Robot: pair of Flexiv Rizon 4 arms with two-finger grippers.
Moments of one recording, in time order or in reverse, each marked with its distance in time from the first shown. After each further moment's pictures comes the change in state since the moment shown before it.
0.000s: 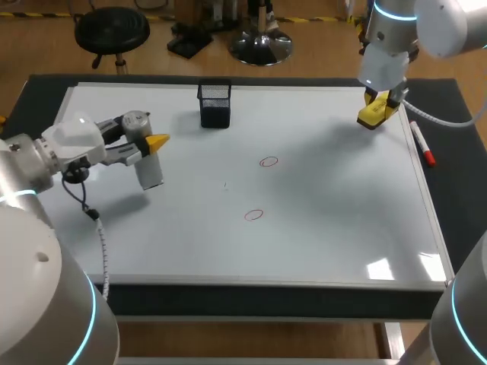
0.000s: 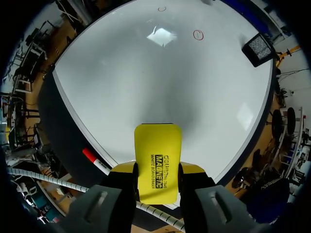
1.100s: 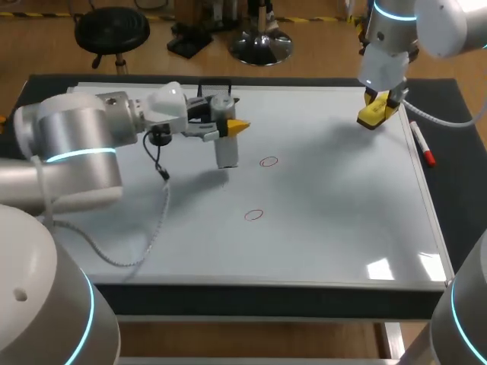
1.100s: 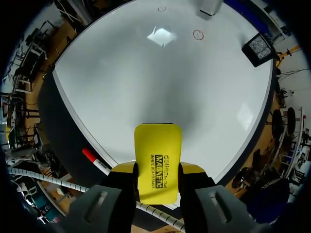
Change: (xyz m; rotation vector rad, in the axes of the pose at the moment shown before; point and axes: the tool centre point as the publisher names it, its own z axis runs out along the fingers) left arm 0.055 0.001 0.165 0.037 0.350 0.008; right arm 0.000 0.000 0.000 0.000 0.000 0.000
